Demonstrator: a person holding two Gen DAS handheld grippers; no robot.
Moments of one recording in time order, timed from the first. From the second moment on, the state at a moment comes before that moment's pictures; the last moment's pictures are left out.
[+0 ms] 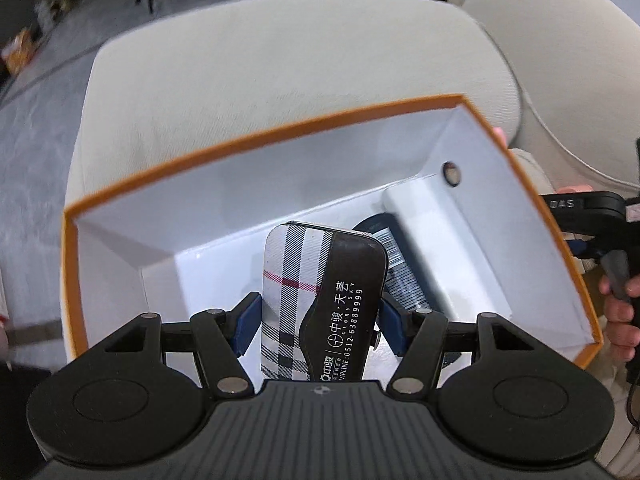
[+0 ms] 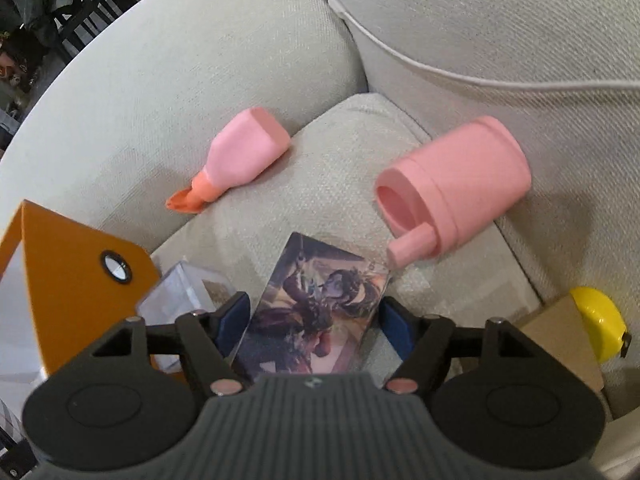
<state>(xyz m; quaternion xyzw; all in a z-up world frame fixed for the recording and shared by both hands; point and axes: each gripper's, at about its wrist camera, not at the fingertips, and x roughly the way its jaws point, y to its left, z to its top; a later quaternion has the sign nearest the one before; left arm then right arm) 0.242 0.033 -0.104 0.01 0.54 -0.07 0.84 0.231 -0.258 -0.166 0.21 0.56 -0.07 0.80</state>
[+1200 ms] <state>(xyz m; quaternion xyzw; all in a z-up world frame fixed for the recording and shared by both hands) 0.237 0.084 -0.114 -0.12 0.56 0.03 0.82 0.204 -0.117 -0.073 0.03 0.50 0.29 0.82</state>
